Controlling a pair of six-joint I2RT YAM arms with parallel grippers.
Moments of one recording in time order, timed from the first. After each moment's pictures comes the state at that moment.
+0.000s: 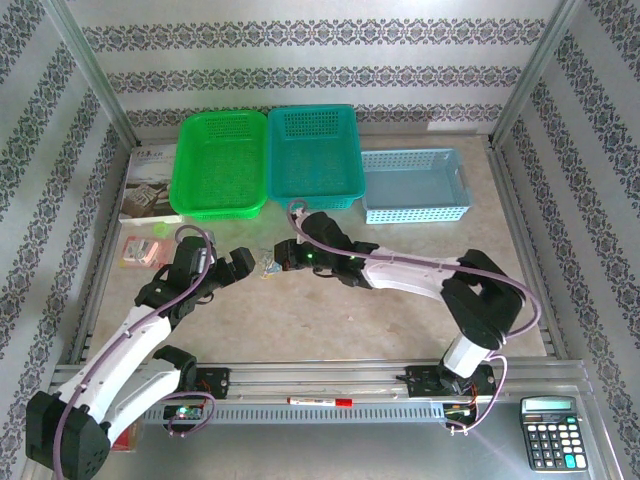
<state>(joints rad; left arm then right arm) -0.33 0.83 0.55 -0.49 0.03 -0.75 0.89 1.66 1.00 0.13 -0.22 0.75</state>
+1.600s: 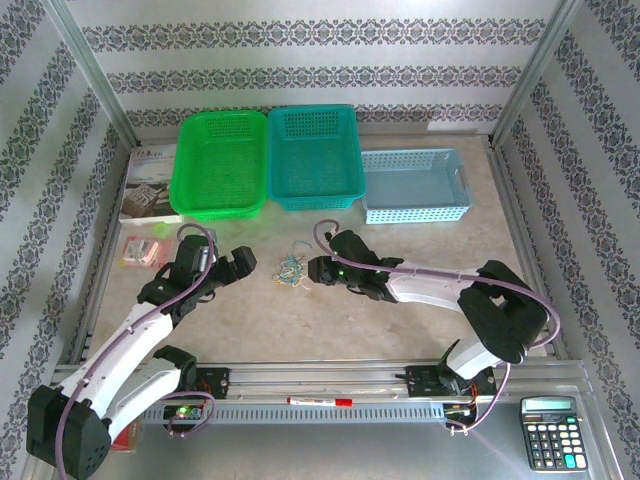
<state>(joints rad) -0.33 0.86 0.55 -0.46 0.04 -0.75 0.81 1.57 0.73 0.06 -0.08 0.70</state>
